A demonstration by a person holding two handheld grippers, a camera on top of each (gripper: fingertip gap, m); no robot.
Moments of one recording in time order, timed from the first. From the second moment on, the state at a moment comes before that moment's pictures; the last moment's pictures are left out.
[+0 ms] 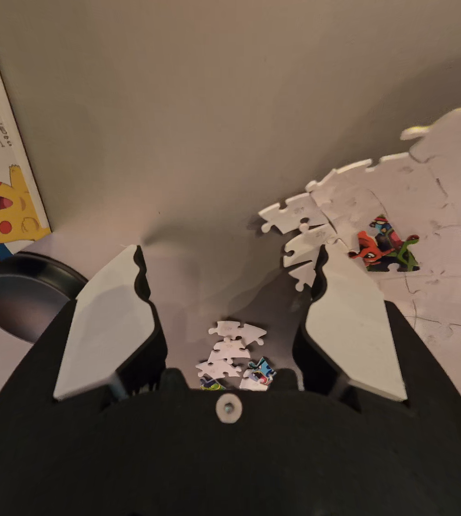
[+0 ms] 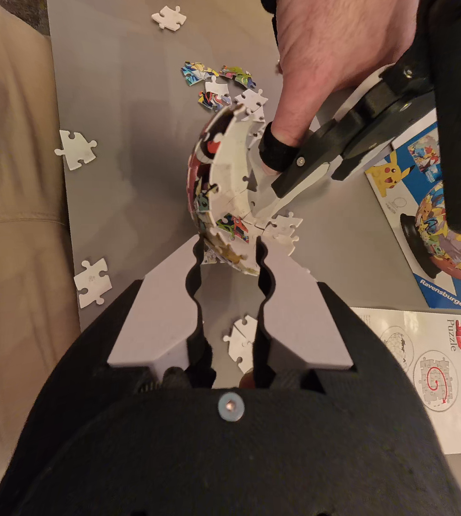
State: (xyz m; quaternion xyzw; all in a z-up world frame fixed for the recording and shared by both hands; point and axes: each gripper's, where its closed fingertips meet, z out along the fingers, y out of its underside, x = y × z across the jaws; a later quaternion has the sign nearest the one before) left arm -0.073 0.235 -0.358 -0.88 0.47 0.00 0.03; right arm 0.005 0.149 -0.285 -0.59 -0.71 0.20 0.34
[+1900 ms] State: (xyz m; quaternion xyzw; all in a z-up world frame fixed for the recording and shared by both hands) left arm -0.073 0.238 -0.338 -0.84 0.53 -0.09 0.05; right arm 0.000 0.158 -0.281 -0.59 -0.69 0.24 0.35
